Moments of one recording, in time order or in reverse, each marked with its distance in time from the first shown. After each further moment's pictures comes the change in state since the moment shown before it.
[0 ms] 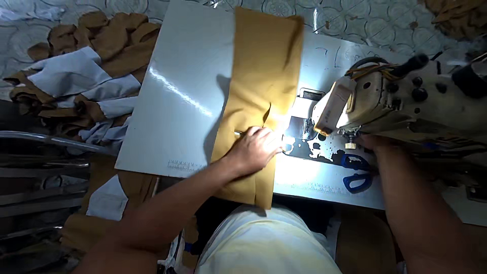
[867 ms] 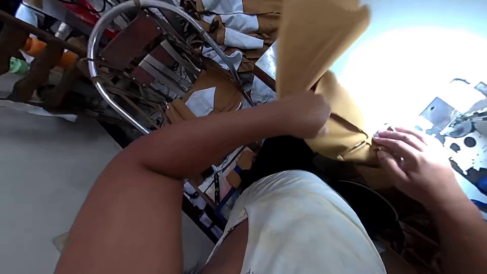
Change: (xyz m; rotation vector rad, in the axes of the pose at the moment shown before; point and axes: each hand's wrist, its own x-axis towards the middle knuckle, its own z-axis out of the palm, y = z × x) left_hand -0.162 0.036 -0.113 0.062 -0.431 -0.481; right_hand -0.088 -0.141 0.114 -0.185 0.181 -1.002
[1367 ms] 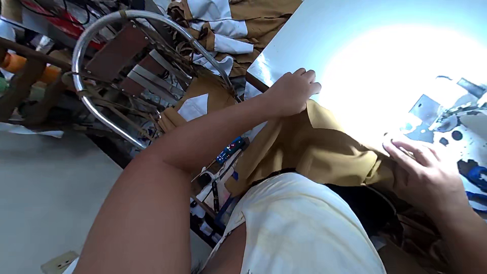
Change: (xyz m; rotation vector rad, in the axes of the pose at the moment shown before) left_hand 0.038 -0.061 0.024 0.003 0.322 0.079; right_hand -0.041 0.012 0.002 -0.201 0.100 -0.009
